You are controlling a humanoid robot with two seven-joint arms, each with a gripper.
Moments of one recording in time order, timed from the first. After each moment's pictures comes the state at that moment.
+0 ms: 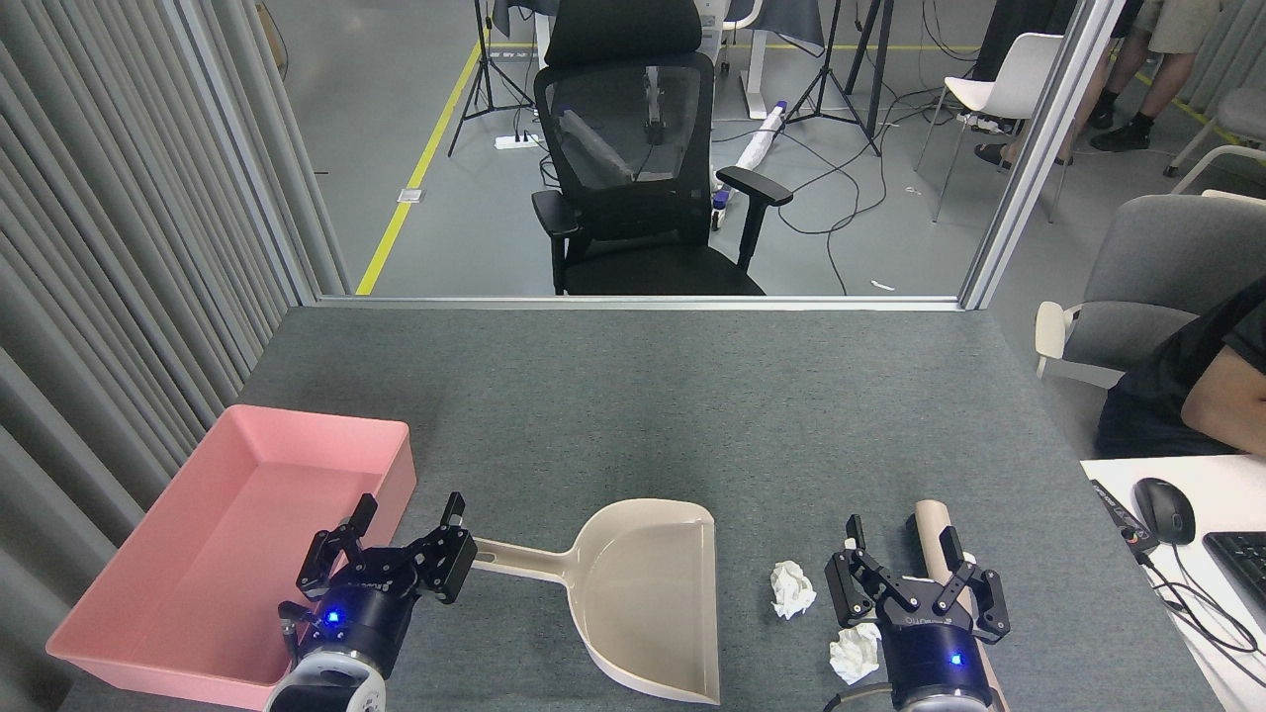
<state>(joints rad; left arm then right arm) -0.05 -0.01 0.02 -1.58 -1.34 -0.13 -0.08 0.02 0.16 -0.15 -1.58 1.54 -0.09 -0.04</state>
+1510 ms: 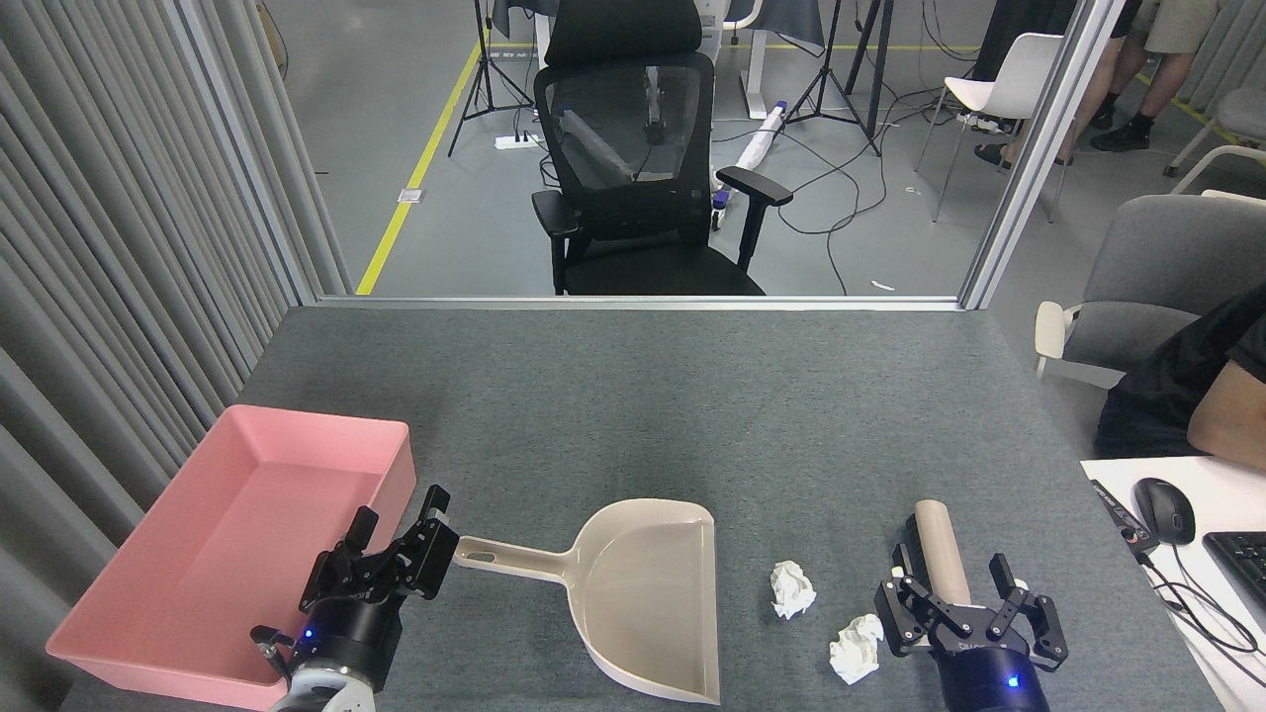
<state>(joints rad) -0.01 -0.02 0.03 -1.63 -0.98 -0.11 -0.08 0.09 0.06 -0.19 -1.64 1.50 -0.10 0.07</state>
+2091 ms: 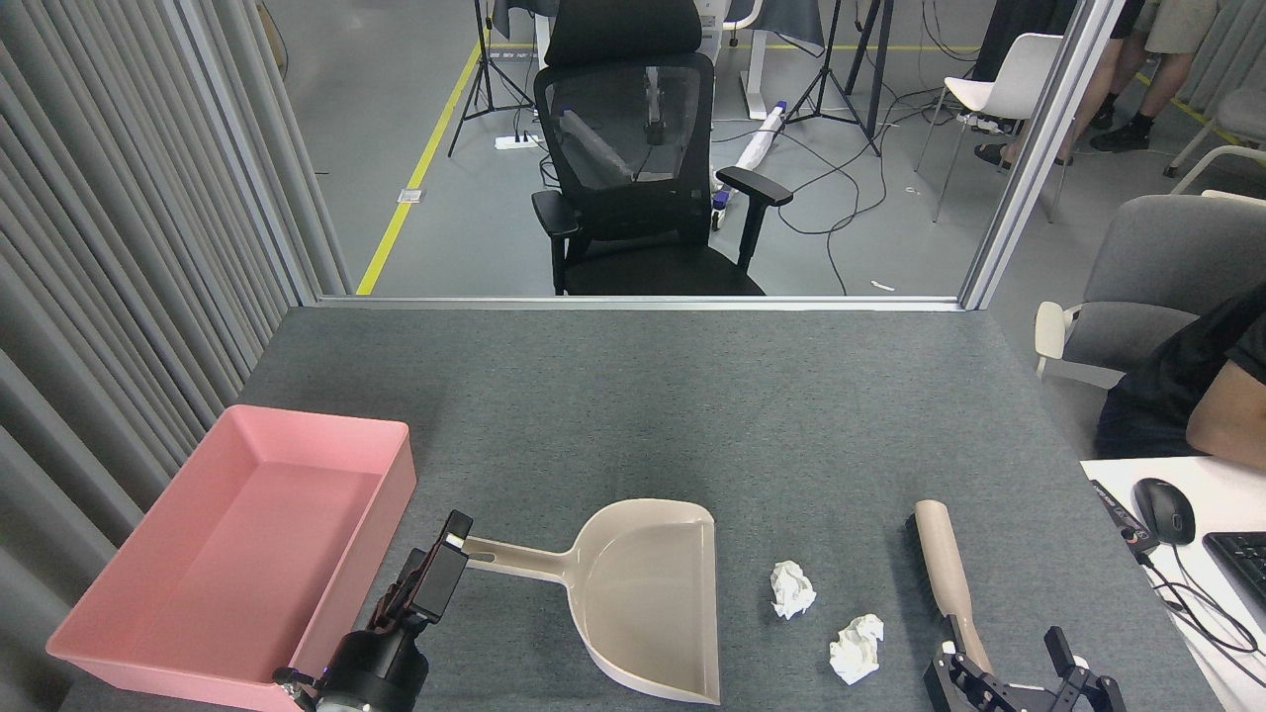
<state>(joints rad) 0.07 -0.08 0.03 -1.67 -0.60 -0.10 -0.23 0.28 0.03 -0.24 -1.74 1.44 -0.13 0.02</state>
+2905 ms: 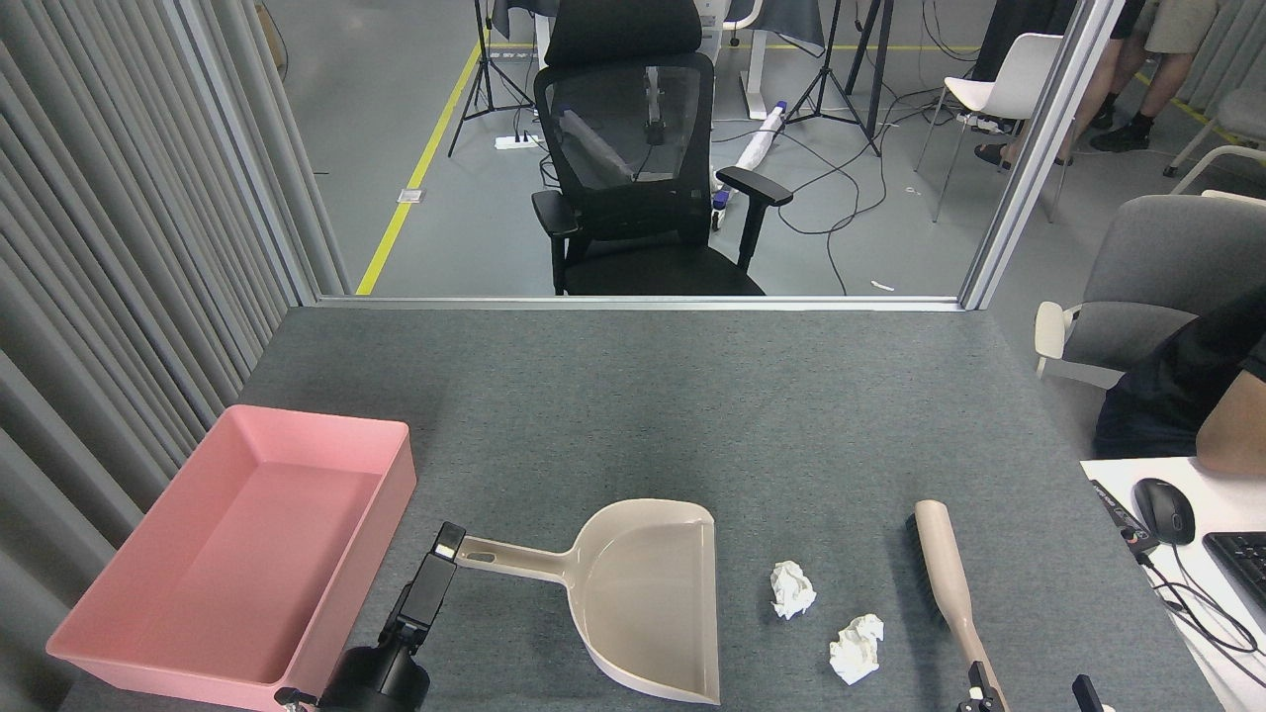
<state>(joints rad) 0.09 -0.08 0.03 -1.64 -0.46 -0.10 -0.22 0.32 0.02 -0.30 -1.68 1.44 -0.18 0.00</state>
